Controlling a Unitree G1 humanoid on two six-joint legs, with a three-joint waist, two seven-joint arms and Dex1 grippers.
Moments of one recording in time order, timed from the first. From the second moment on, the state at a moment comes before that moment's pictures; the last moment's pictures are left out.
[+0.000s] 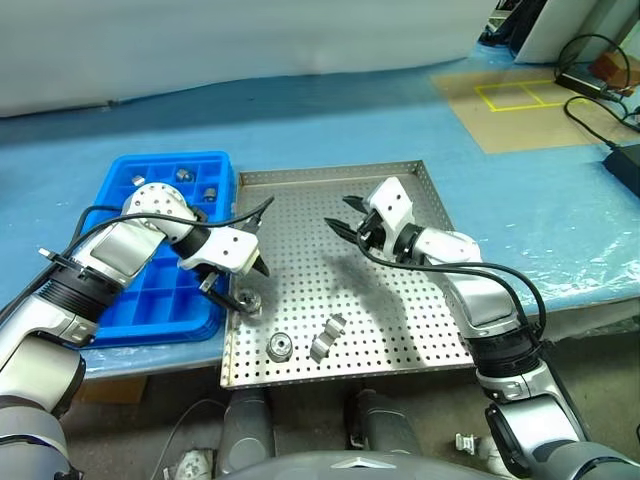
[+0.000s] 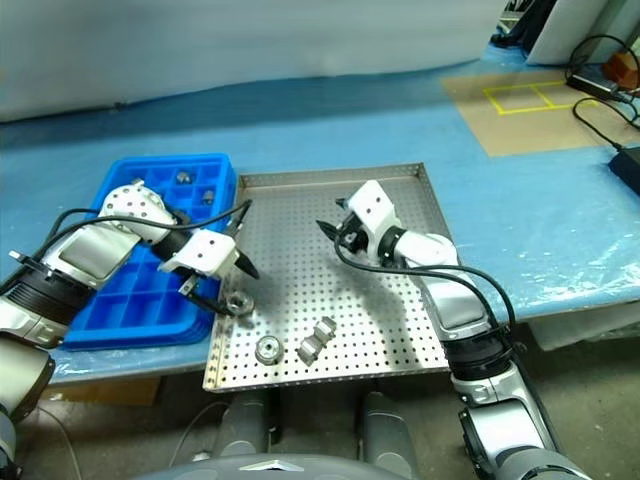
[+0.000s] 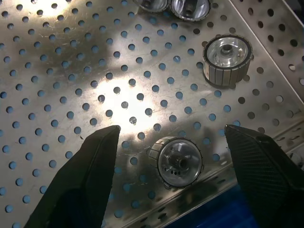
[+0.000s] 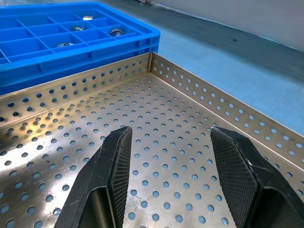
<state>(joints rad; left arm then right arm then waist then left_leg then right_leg) -0.73 0.86 -0.49 0.14 -0.11 0.00 -1.60 -0.45 -0.35 0.18 -0.17 0.13 0.47 0.61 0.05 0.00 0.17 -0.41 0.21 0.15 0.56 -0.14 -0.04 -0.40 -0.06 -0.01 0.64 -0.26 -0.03</state>
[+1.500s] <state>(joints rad) -0.62 0.82 -0.48 0.01 0.13 0.14 -1.45 -0.44 -0.34 0.19 -0.17 0.12 0.45 0.58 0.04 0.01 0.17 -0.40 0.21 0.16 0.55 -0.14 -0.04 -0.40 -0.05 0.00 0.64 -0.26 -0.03</state>
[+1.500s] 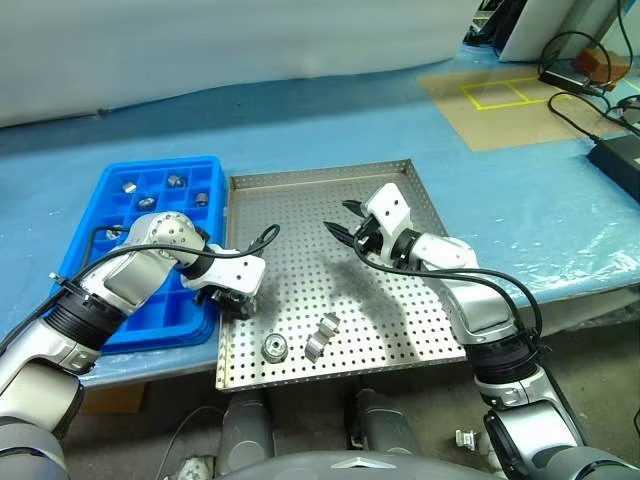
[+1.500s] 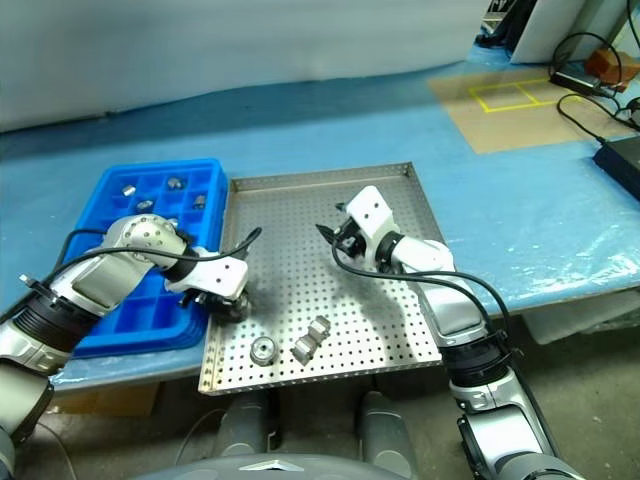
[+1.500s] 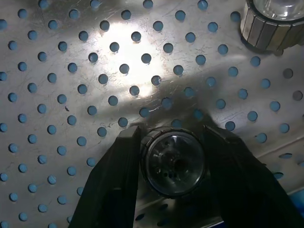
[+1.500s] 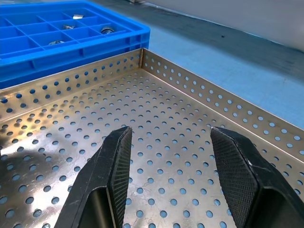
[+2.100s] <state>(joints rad) -0.55 0.78 -0.32 -0.01 -0.01 0.24 -1.32 -0.50 -0.34 0.19 -0.07 0.12 0.39 0.61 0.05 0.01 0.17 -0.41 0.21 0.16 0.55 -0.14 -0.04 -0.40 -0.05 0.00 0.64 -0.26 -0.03</state>
